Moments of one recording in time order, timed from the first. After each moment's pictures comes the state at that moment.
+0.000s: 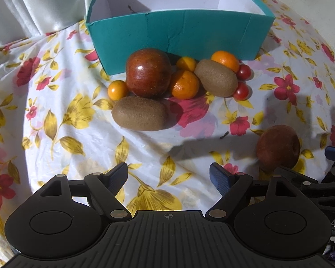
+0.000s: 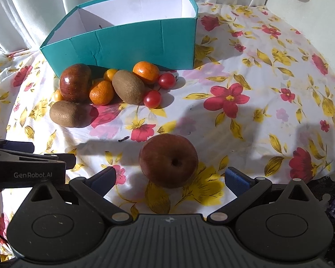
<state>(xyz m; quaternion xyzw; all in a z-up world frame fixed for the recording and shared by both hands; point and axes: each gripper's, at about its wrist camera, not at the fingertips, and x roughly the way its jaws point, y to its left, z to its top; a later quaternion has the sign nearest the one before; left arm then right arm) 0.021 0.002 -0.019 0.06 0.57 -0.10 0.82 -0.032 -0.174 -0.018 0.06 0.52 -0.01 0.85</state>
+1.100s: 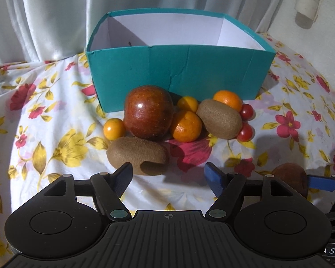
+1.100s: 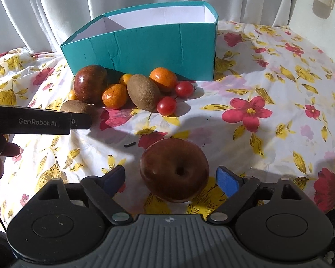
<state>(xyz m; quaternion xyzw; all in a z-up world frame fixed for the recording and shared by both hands) 0.032 0.008 -0.040 0.03 0.46 -0.11 0.88 -0.038 -0.183 -0.055 0.05 0.46 0.06 0.89</state>
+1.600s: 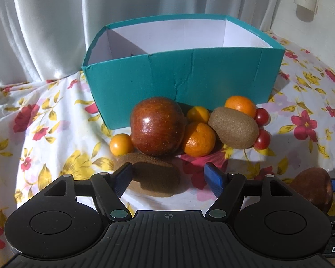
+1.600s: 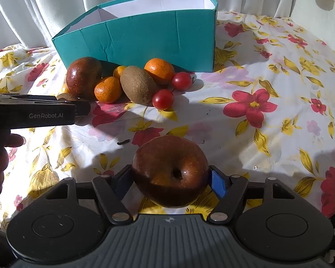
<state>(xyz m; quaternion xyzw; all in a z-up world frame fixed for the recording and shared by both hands) 0.045 0.002 -0.052 0.08 0.42 -0.10 0.90 -0.026 -0.185 -0.068 0.05 0.47 0.06 0.88</state>
